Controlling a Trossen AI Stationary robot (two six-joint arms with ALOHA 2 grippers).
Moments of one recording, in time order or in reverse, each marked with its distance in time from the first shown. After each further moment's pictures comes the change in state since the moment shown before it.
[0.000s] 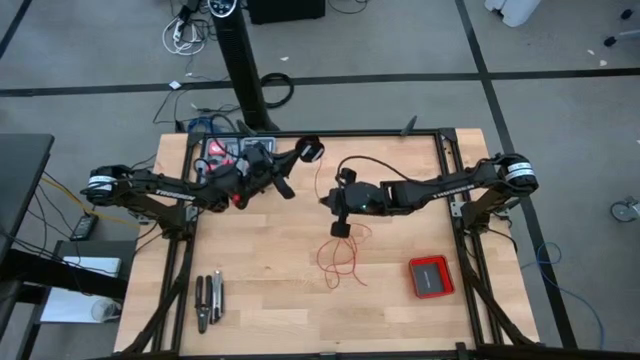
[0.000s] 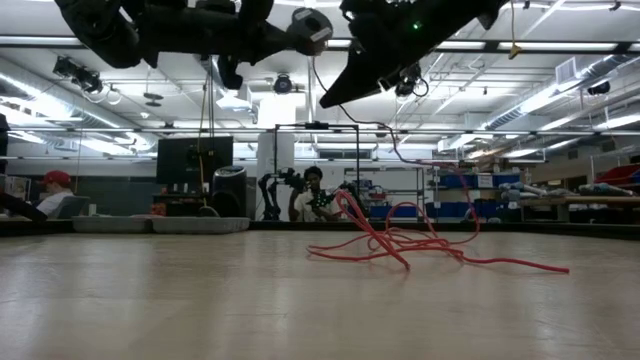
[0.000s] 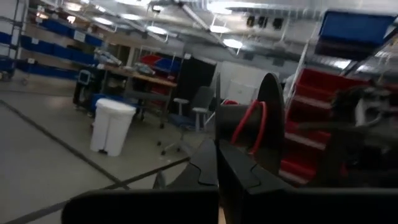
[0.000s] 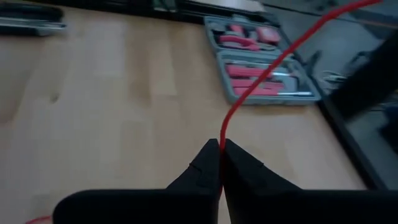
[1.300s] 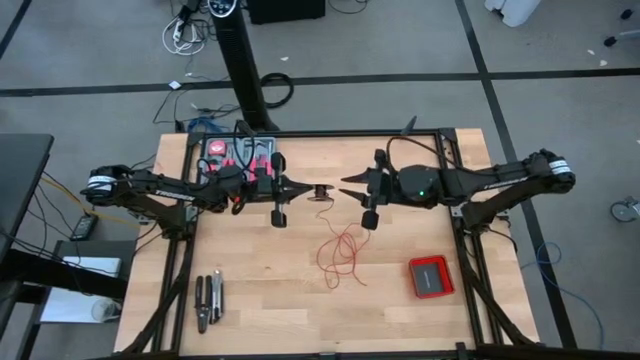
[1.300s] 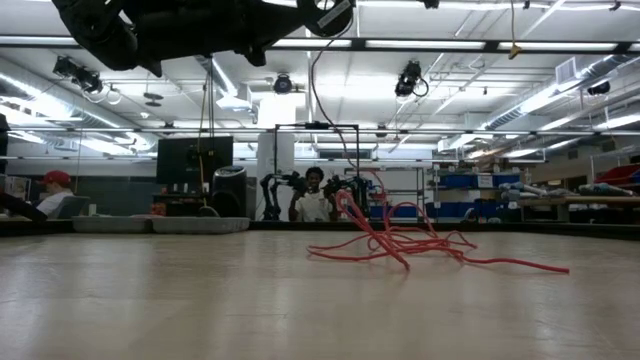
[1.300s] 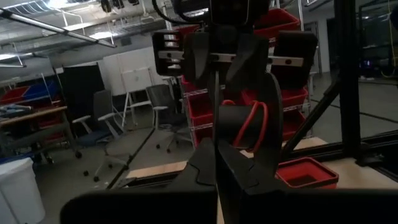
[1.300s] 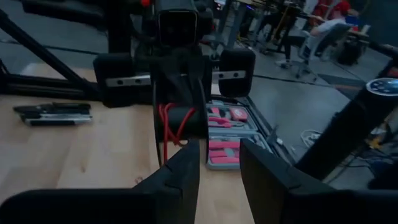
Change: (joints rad) left arm 0.000 0.000 -0.014 -0.084 0.553 0.375; right arm 0.076 -0.361 0.000 -0.061 0.072 -0.061
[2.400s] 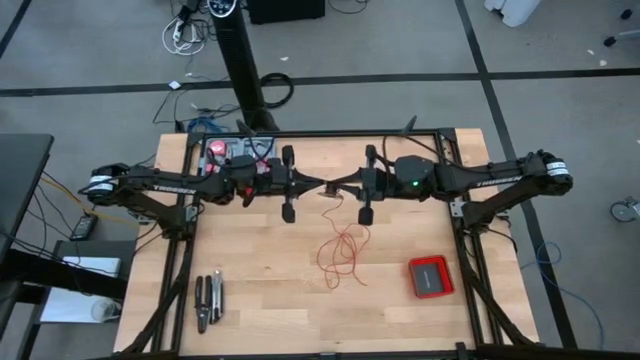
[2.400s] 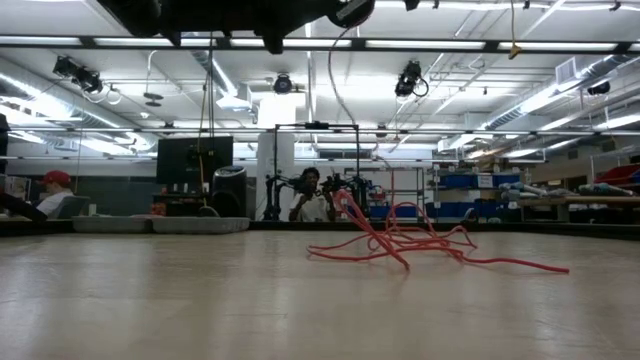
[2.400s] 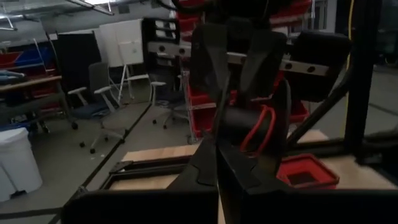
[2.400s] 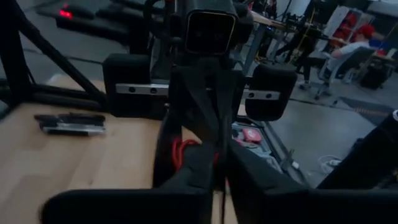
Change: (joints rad) left arm -0.003 0.011 0.222 -0.328 -0.020 -0.044; right arm -0.078 0.043 0.000 0.103 -0.180 -0.080
